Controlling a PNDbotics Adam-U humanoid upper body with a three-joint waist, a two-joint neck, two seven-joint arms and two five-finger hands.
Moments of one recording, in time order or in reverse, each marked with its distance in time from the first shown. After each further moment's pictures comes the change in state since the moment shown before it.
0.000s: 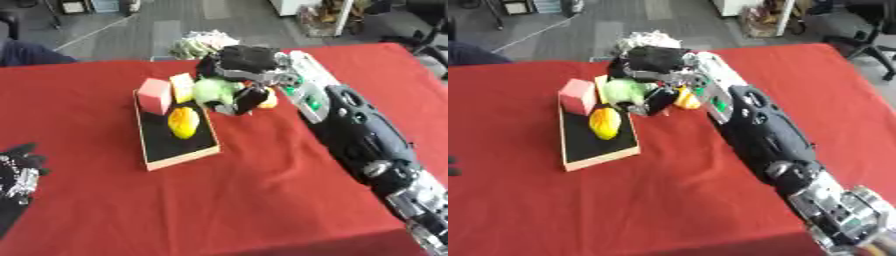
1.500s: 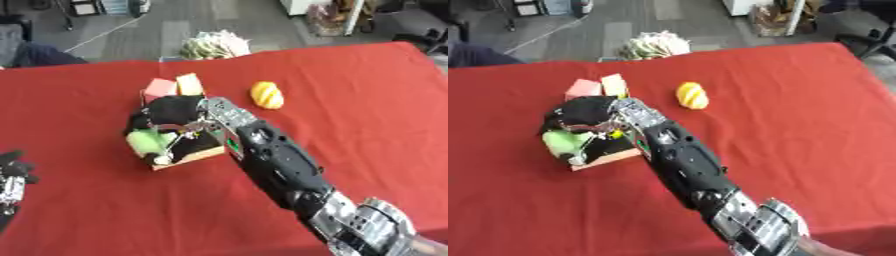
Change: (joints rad) left arm -0.005 -0.008 -0.012 0.000 0.002 0.001 -0.013; right arm 0.000 0.225 -0.033 0.189 0.505 -0.014 -0.147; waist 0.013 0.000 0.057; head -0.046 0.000
